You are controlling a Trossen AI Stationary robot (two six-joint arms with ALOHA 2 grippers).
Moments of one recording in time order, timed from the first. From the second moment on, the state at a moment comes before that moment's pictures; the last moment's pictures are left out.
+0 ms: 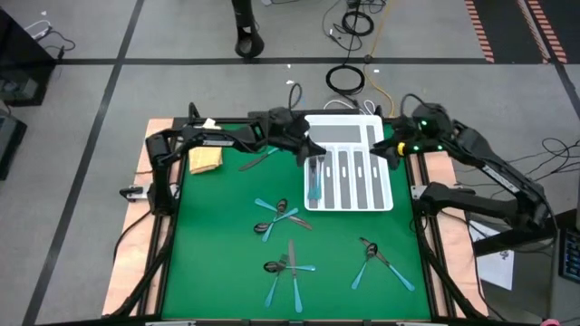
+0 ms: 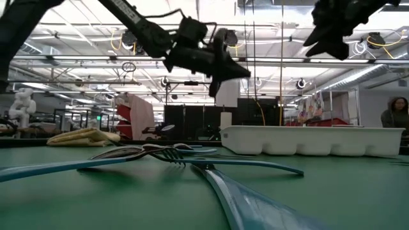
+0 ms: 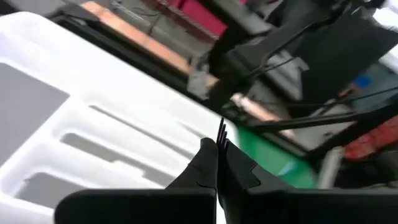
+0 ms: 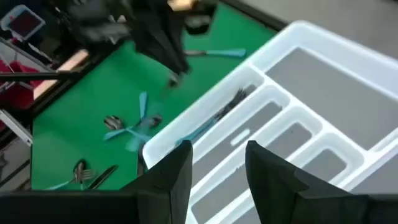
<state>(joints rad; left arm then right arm) 0.41 1.94 1.30 0.34 0.56 -0.40 -0.71 0.78 0.93 -0.80 -0.37 0.25</state>
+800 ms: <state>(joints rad) 0.47 2.07 1.30 0.24 0.47 -0.24 -0.71 0.70 0.93 -0.86 -0.37 0.24</state>
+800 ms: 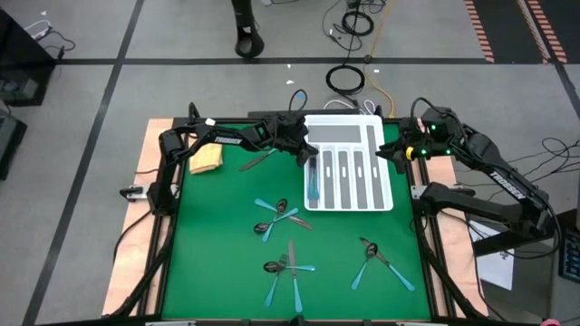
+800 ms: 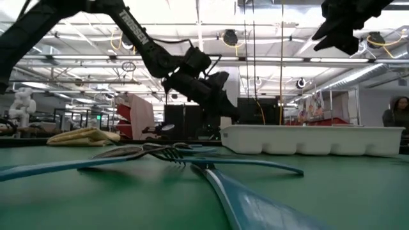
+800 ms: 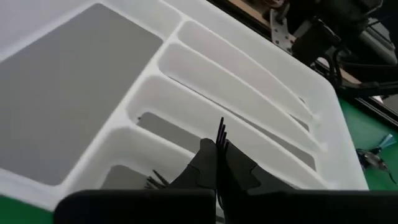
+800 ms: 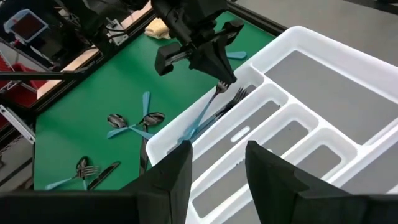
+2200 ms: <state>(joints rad) 0.62 1.46 1.36 -0.01 0.40 -0.11 -0.38 0.74 0.68 -0.79 -0.55 0.43</state>
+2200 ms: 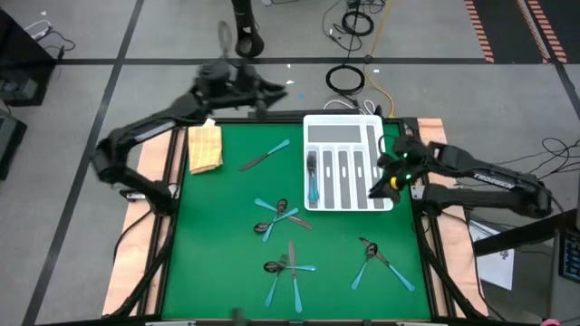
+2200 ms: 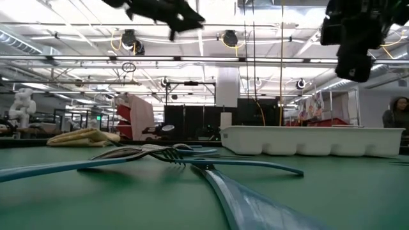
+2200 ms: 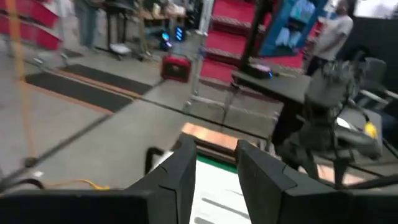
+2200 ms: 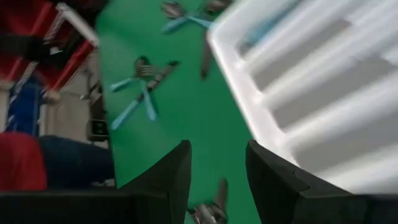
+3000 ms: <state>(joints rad) 0.69 1.09 1.36 -0.69 0.33 0.01 0.12 1.73 1.24 -0.49 -0.26 -0.07</state>
